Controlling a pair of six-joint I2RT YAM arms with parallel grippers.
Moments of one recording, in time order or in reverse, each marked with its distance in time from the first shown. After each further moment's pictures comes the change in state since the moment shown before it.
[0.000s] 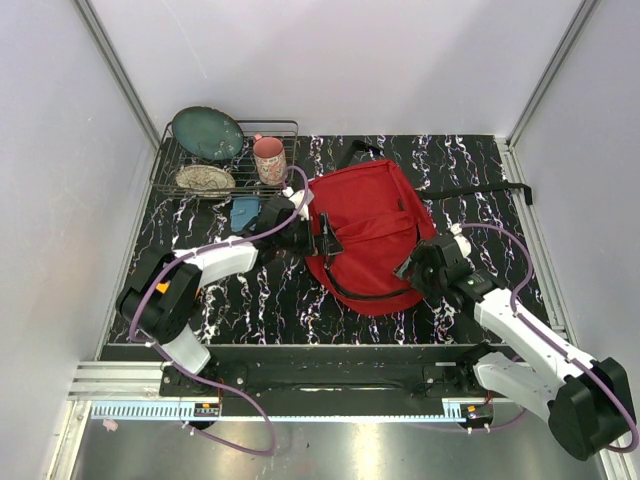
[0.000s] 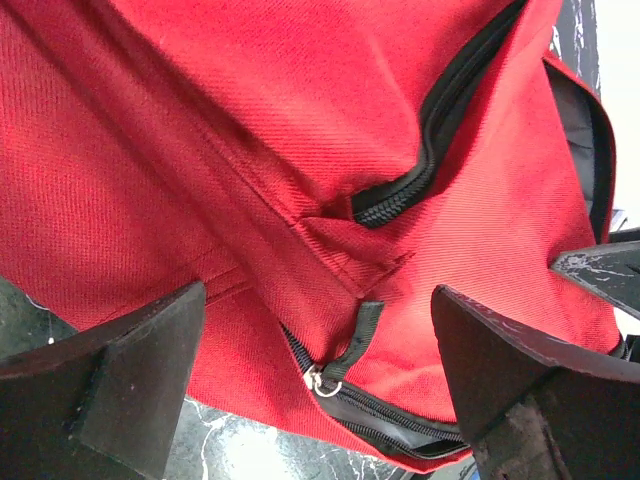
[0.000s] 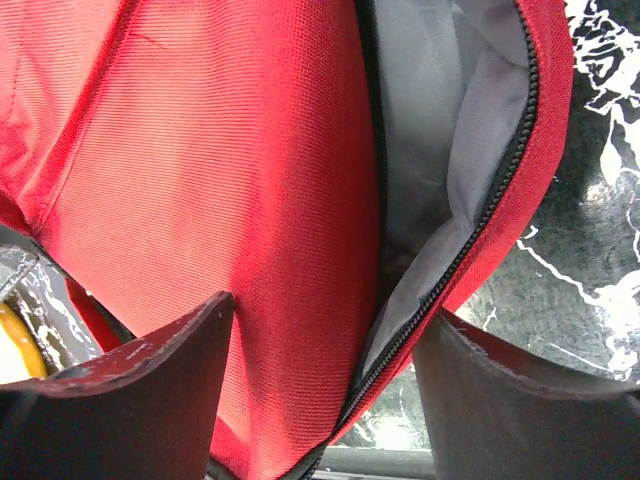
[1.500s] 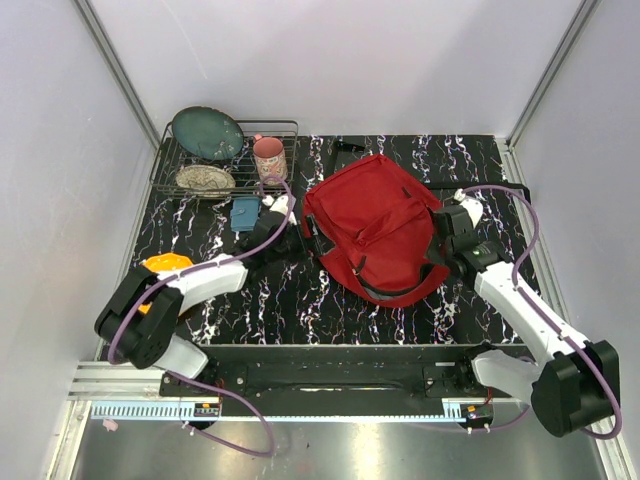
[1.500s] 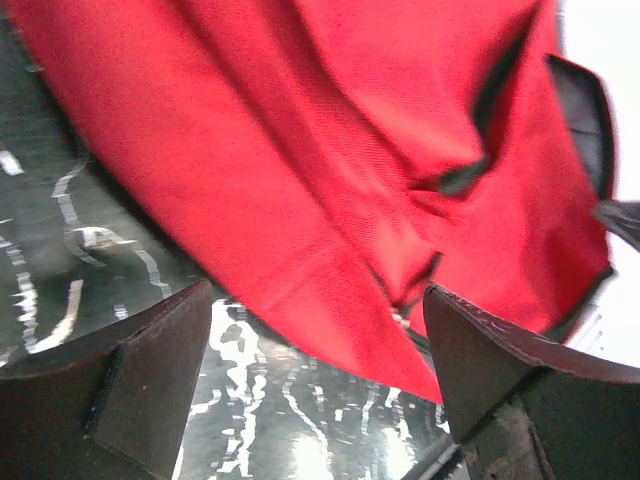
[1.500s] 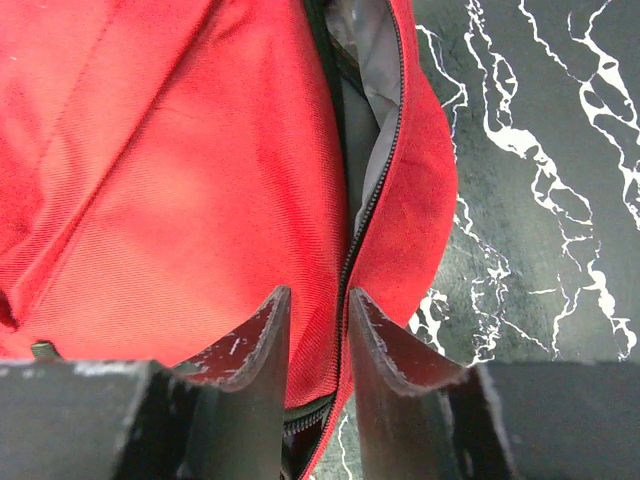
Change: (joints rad) left arm -0.063 -0.162 -0.163 0.121 -0.229 -0.182; right arm -0.138 0.160 0.203 -0.040 0.215 -0.444
